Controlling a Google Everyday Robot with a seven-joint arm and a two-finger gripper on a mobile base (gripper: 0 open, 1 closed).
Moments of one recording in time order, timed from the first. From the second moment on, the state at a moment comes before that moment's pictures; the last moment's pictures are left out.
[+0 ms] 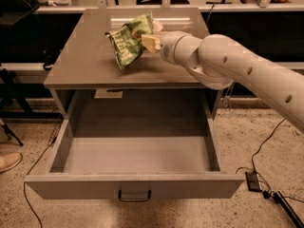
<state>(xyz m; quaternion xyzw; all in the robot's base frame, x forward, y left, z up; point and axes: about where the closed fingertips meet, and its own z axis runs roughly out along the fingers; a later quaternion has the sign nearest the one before) 0.739 -0.003 0.916 -0.22 0.72 0.24 0.62</state>
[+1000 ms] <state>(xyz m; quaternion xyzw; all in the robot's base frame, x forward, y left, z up) 0.733 -0.033 0.879 -0.20 0.74 0.22 0.60</state>
